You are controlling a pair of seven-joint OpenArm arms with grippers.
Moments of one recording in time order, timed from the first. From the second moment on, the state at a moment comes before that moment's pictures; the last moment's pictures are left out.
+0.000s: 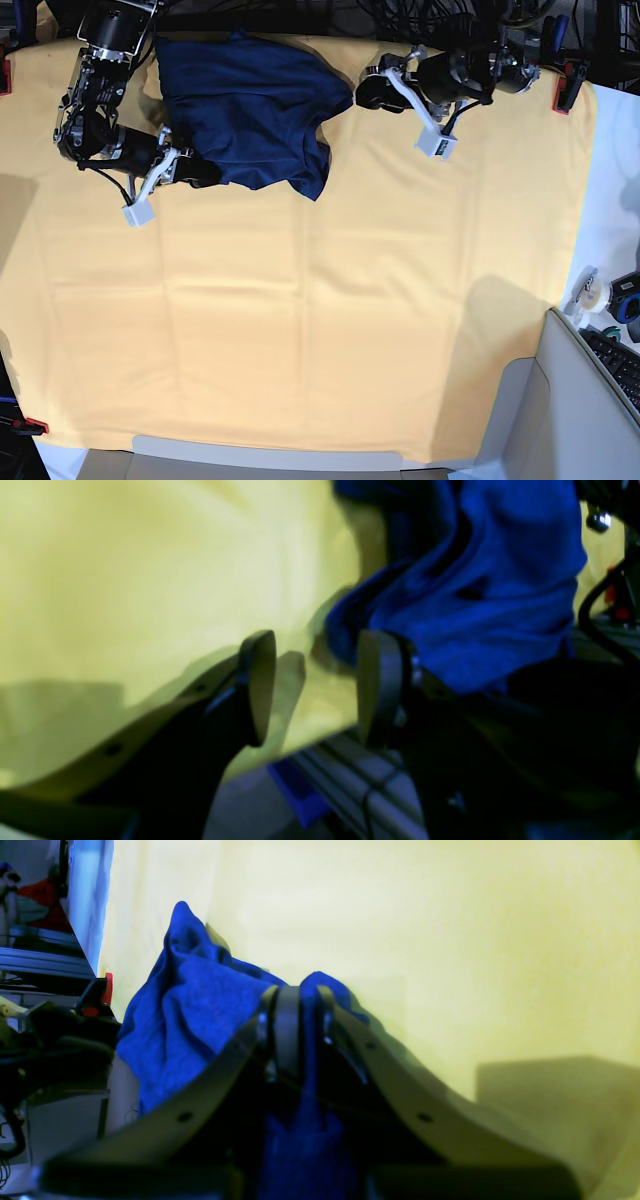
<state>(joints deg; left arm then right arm) 24.2 -12.2 -1.0 116.1 -46.0 -5.0 69.0 -0.2 9.5 24.0 80.1 61.2 37.7 -79.3</state>
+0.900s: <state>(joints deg) 14.3 -13.5 13.2 98.2 -58.6 -8.1 73.7 -0.2 9.9 23.9 80.1 61.2 37.8 -79.3</state>
